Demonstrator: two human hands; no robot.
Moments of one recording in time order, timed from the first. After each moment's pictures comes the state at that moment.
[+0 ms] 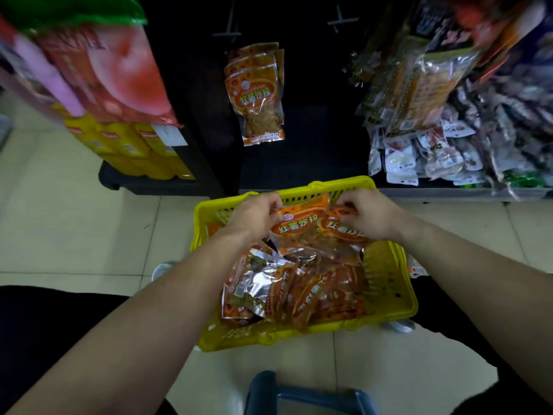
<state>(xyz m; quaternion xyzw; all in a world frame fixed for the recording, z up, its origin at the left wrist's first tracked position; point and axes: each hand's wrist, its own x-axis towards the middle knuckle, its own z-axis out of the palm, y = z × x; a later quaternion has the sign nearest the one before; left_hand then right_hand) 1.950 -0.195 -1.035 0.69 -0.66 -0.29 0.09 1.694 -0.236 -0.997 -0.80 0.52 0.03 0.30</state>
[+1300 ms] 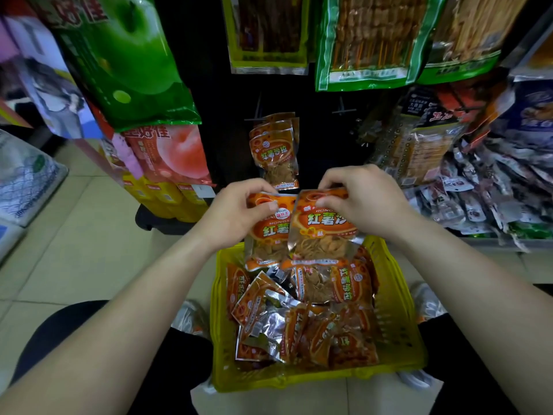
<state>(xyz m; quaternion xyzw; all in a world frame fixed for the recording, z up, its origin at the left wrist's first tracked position) 1.987 -0.191 -0.862 0.59 -0.65 -0.34 0.33 1.743 -0.253 -0.851 -0.87 0.42 -0.21 0.15</state>
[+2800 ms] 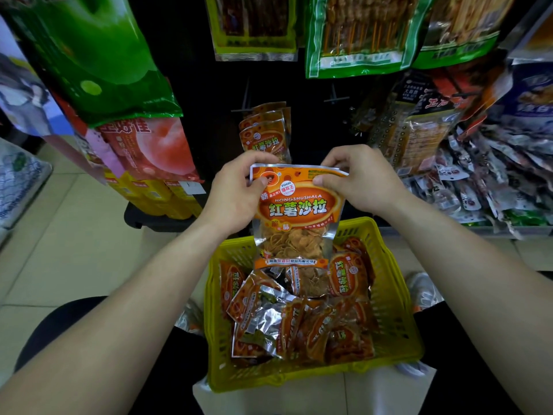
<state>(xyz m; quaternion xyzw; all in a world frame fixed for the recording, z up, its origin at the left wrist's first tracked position) 1.962 -0.212 -0.860 0.63 -0.58 -0.33 0.41 1.741 -0.278 -0.862 -0.78 0.48 -0.26 0.30</state>
